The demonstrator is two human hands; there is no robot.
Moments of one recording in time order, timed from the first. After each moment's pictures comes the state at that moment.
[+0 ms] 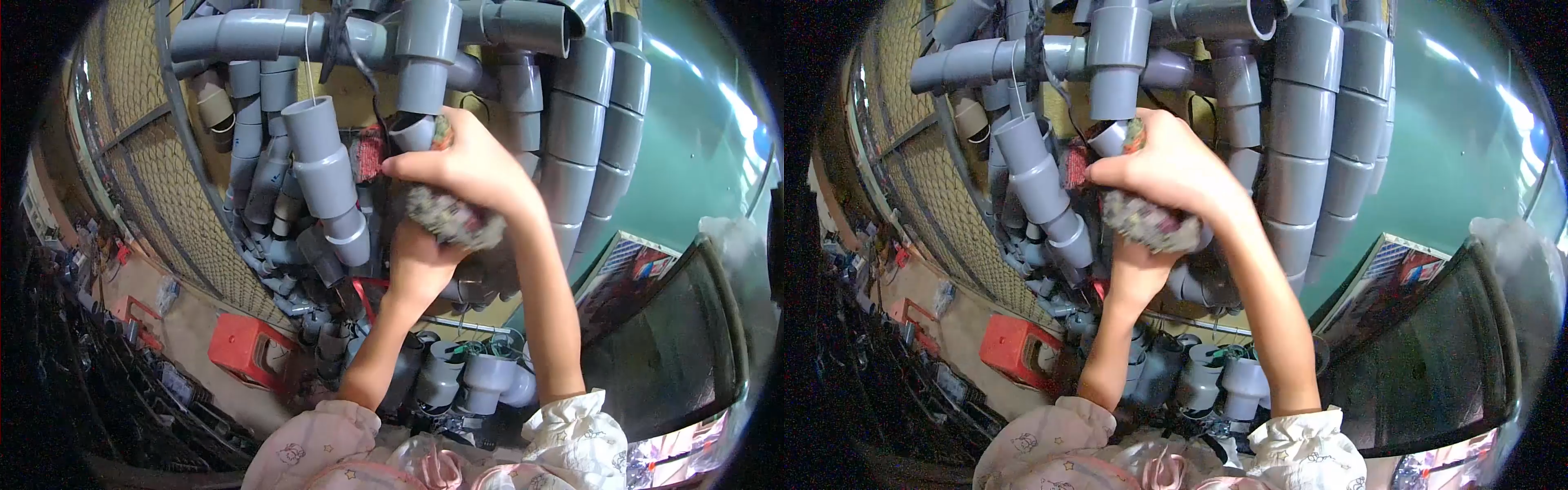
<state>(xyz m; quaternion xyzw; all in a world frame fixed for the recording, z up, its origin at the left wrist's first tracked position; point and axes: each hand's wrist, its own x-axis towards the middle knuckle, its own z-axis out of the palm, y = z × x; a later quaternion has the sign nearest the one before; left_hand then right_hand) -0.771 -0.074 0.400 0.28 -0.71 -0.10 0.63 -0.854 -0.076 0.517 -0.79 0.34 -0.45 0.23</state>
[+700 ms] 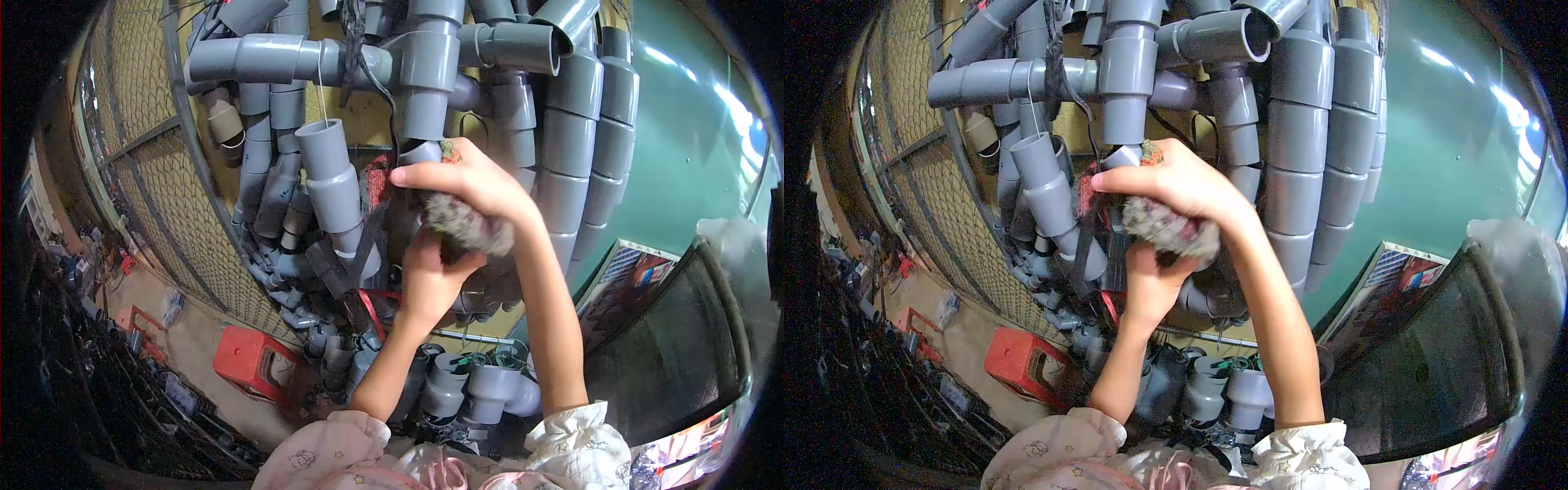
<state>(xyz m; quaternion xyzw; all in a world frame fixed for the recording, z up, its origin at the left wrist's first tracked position) -0.777 -0.065 0.397 0.28 -0.69 -0.15 0.66 -0.859 -0.072 0.519 -0.77 0.30 -0.41 0.38</state>
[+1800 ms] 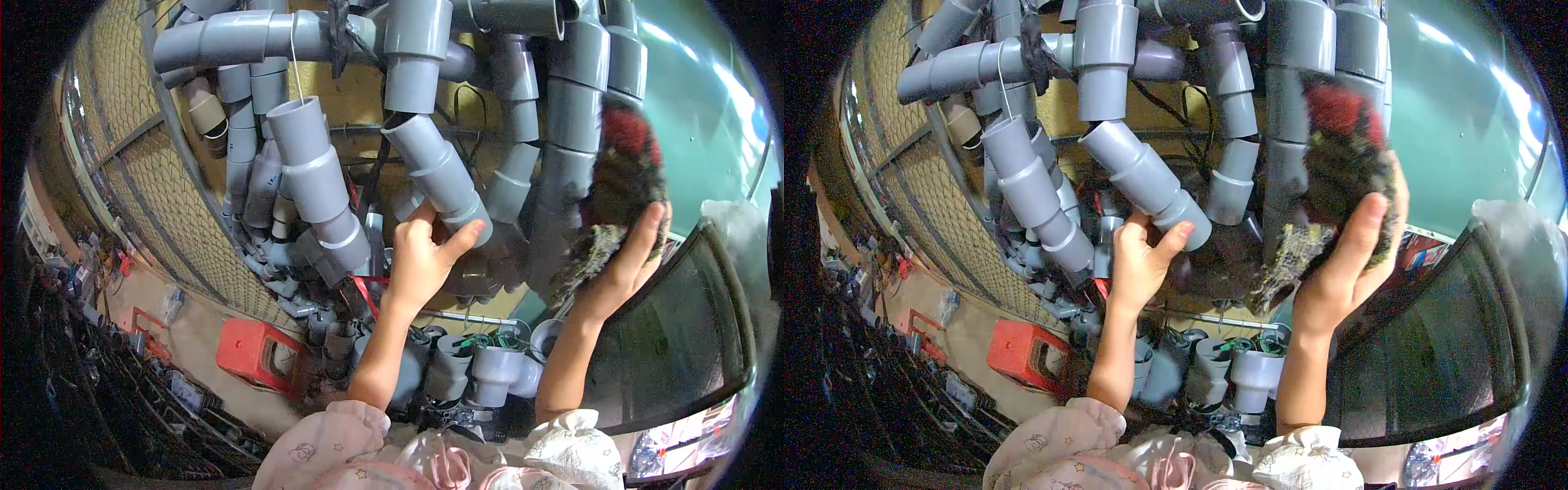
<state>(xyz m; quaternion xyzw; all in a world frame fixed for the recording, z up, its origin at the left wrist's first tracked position) -0.773 -0.071 0.400 0.23 -0.68 -0.26 0.65 -0.914 0.000 0.461 -0.43 0.28 -0.85 -0.06</state>
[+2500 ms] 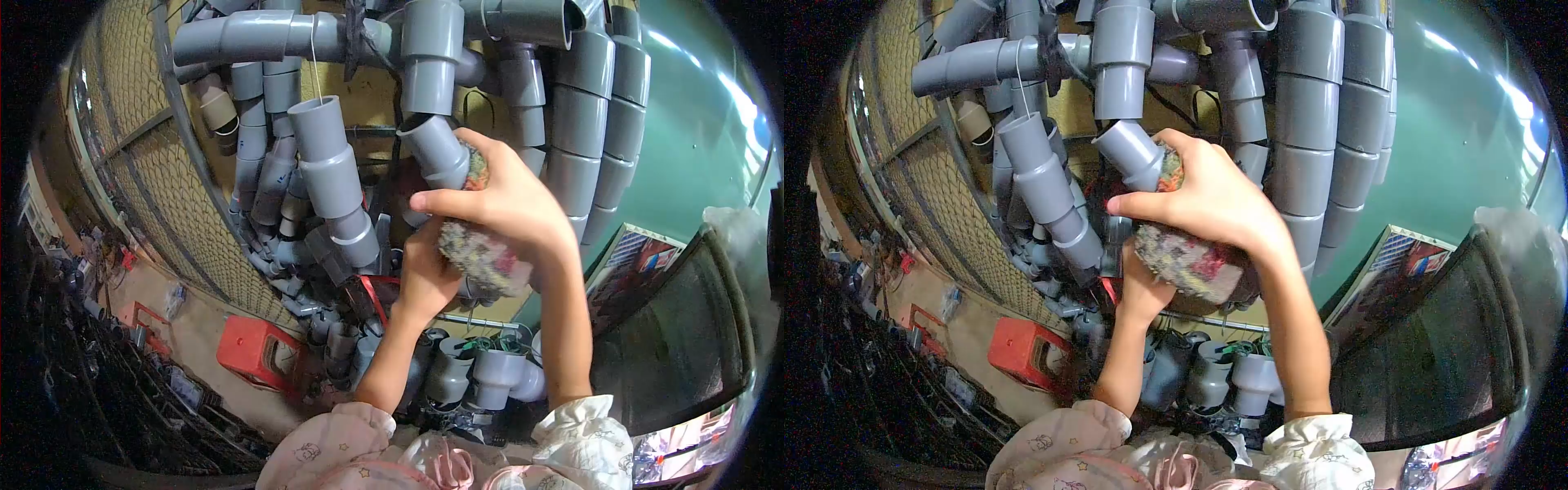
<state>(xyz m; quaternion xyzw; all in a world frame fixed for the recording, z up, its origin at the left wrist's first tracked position) -0.766 -0.061 0.389 0.21 -0.72 -0.13 0.64 -0.871 -0.046 0.501 -0.79 0.37 -0.45 0.18</state>
